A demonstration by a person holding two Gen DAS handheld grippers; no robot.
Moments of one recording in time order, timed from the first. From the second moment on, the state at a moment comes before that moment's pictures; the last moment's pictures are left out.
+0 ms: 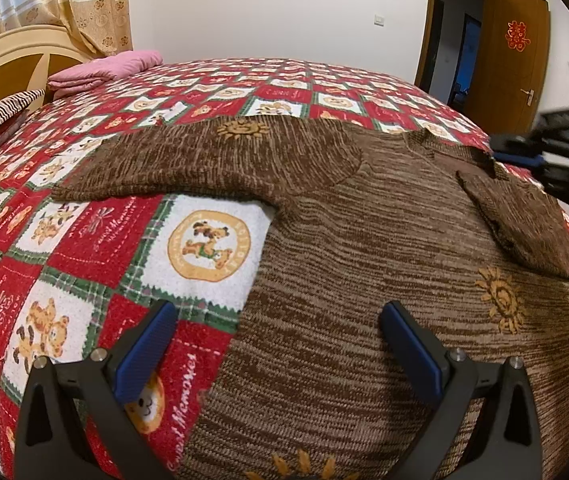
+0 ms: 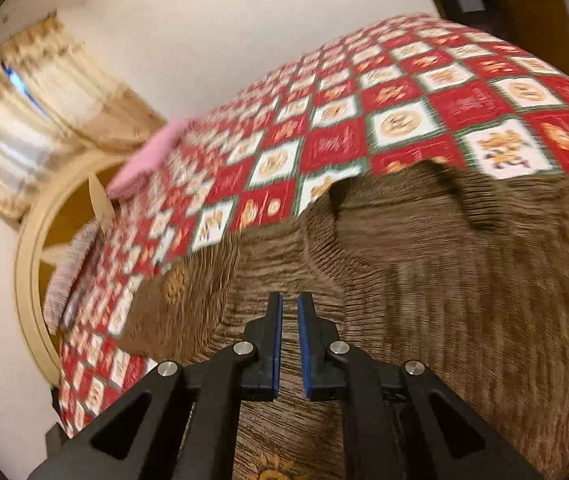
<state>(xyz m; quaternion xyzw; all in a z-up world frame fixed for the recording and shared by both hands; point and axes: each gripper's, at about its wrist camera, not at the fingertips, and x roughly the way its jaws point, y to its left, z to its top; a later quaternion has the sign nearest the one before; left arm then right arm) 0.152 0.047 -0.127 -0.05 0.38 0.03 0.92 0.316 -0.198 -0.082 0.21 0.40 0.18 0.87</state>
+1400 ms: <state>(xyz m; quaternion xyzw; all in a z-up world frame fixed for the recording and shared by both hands) 0.136 0.086 -0.104 -0.09 0.34 0.06 0.93 0.177 -0.295 -0.123 0.09 0.33 -0.07 0.94</state>
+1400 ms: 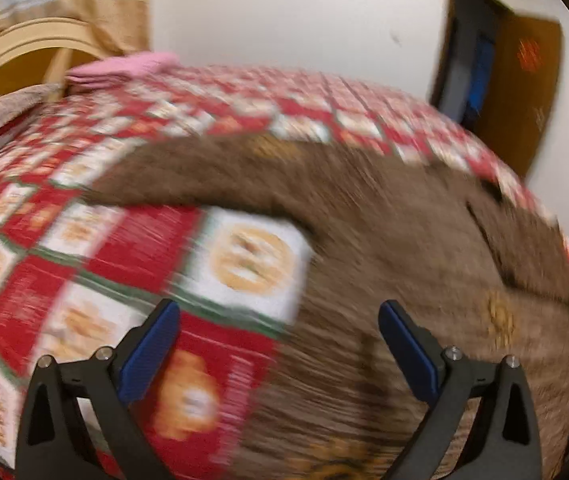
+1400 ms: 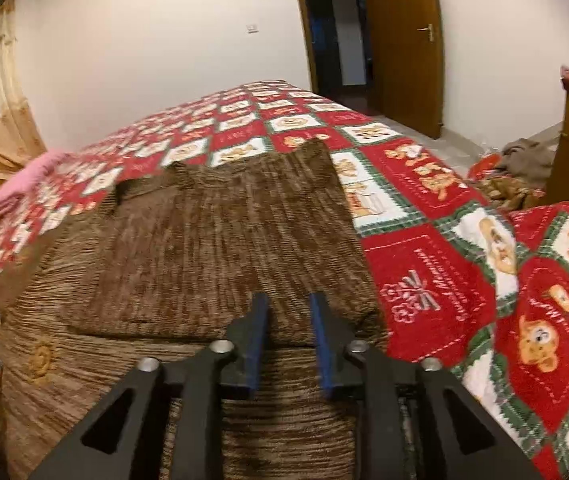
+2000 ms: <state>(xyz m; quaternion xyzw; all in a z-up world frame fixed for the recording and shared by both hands) 0.248 0.252 -0.124 -0.31 0.37 0.18 0.86 0.186 -0.263 -0.126 0.01 0.34 -0.05 0.94</state>
